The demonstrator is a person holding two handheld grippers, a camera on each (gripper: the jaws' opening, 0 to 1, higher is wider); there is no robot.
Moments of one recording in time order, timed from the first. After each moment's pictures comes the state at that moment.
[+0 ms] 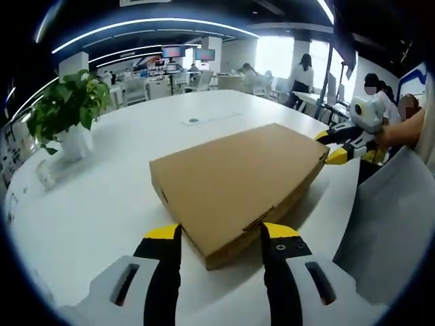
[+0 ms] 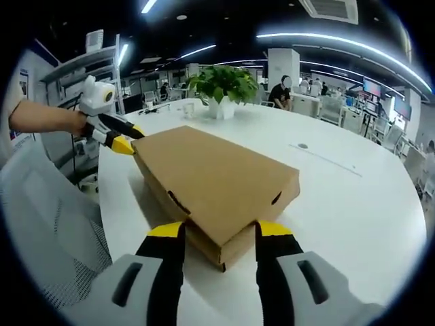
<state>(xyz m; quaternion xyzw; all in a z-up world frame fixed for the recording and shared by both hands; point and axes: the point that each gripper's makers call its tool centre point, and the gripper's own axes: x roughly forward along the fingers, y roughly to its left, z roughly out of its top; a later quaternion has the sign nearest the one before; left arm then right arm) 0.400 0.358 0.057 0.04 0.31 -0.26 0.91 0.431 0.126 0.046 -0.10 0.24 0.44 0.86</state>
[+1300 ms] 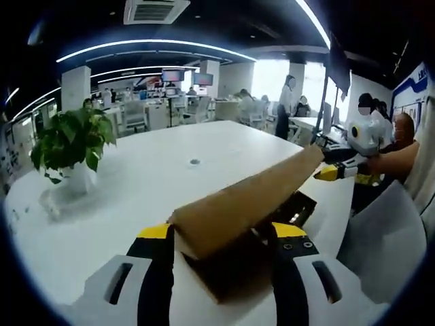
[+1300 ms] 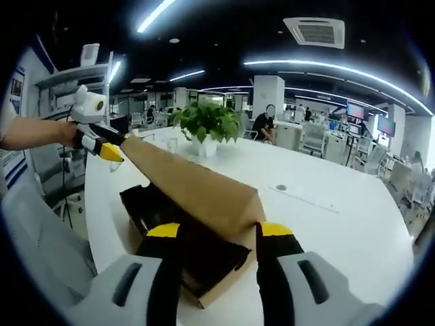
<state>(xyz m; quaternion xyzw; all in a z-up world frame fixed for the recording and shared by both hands) 0.442 0.358 0.144 0.02 0.24 -0.27 0.93 0.473 0.131 0.130 -0.09 0.15 0.40 0.90</state>
